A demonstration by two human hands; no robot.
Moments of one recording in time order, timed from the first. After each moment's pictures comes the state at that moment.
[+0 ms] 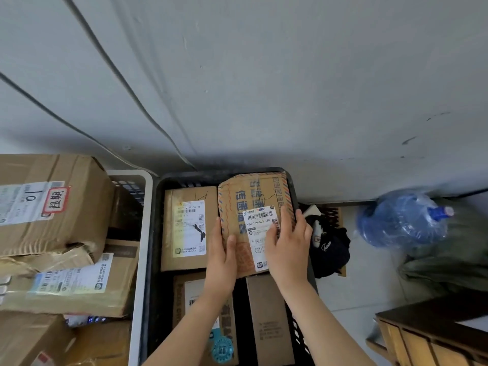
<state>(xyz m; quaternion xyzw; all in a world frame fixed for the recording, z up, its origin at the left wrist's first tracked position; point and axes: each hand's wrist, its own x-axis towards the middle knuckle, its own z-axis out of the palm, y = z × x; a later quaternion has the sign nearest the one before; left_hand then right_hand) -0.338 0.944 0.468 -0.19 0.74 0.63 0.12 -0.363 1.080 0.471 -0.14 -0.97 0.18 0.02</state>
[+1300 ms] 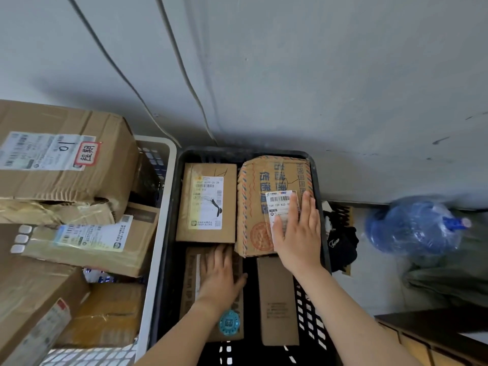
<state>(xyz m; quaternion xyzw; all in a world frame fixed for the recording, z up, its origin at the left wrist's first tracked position) -0.258 0.918 0.390 -0.05 0.95 0.19 0.26 -0.352 1.083 0.453 -0.02 -0.99 0.10 -0.08</state>
